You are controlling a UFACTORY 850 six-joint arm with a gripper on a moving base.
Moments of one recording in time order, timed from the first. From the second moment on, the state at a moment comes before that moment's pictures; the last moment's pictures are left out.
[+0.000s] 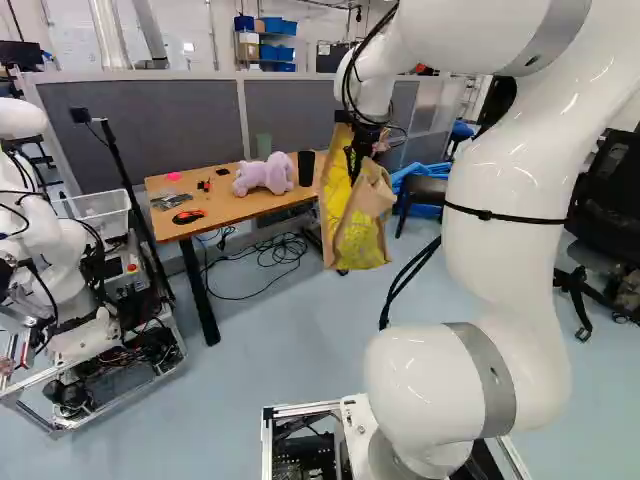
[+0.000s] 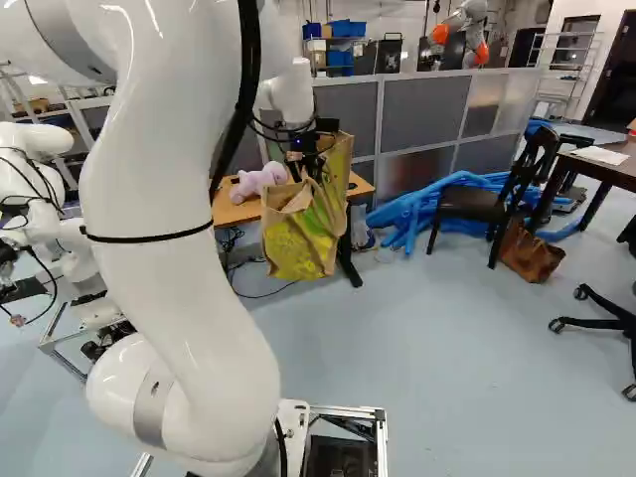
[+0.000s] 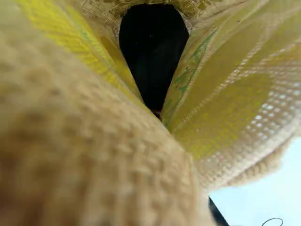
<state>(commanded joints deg) -4.2 -17.5 -76.3 1.4 -51.7 0.0</state>
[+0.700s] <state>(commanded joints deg) -4.0 -17.6 -79.2 1.4 -56.9 0.0</state>
